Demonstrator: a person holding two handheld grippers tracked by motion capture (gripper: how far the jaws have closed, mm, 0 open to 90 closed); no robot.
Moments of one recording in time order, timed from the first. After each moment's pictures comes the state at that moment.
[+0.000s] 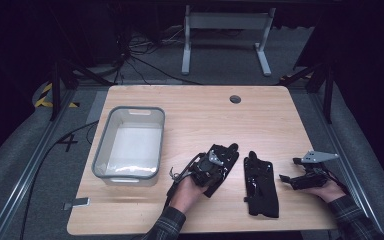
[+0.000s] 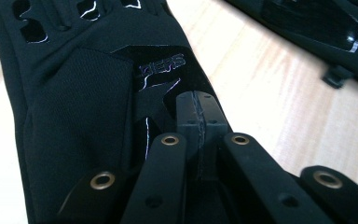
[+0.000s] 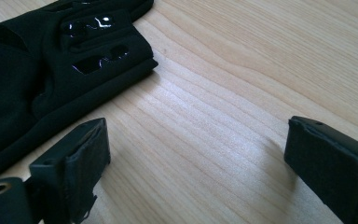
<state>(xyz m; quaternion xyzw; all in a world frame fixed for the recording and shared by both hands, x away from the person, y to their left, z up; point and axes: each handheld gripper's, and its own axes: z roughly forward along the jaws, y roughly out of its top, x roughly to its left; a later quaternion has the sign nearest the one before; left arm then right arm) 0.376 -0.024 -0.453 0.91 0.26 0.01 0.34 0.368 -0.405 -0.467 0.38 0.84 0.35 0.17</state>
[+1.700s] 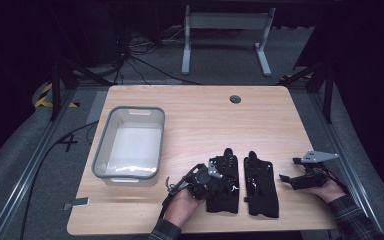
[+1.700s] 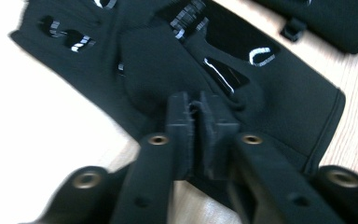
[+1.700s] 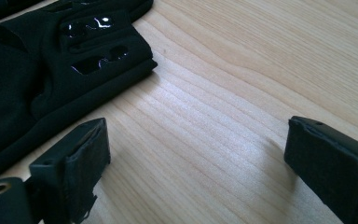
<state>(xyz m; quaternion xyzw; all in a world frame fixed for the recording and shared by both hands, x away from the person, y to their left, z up) 0.344 -0.012 -0.447 0.91 0.26 0.02 0.33 0.368 -0.405 -0.467 0.38 0.84 0.35 0.17</state>
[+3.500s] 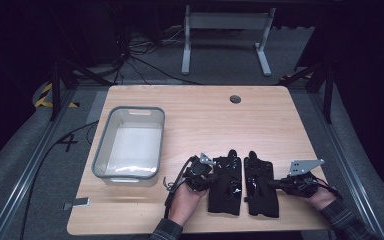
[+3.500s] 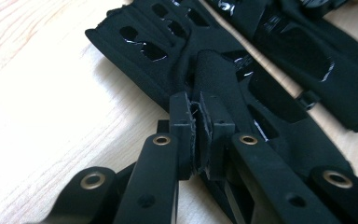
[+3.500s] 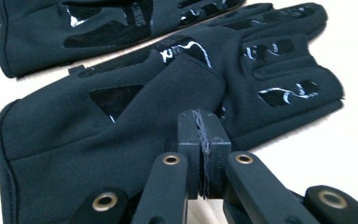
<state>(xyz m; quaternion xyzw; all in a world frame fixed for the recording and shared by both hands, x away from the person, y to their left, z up) 0.358 -0.009 -0.443 0.86 0.34 0.00 0.39 0.342 -0.356 -0.456 0.26 0.89 0.37 0.07</state>
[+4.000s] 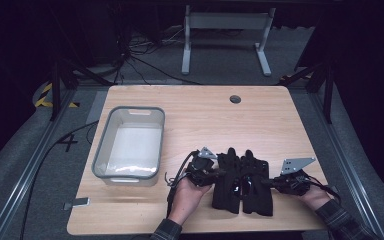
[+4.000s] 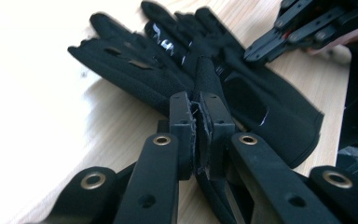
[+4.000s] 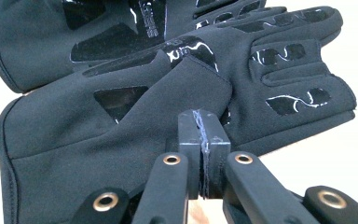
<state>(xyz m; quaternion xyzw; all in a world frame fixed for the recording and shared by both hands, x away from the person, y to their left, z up) 0.364 -0.012 -0.422 0.84 0.32 -0.03 0.44 0.349 -0.337 -0.456 0.25 0.89 0.37 0.06</state>
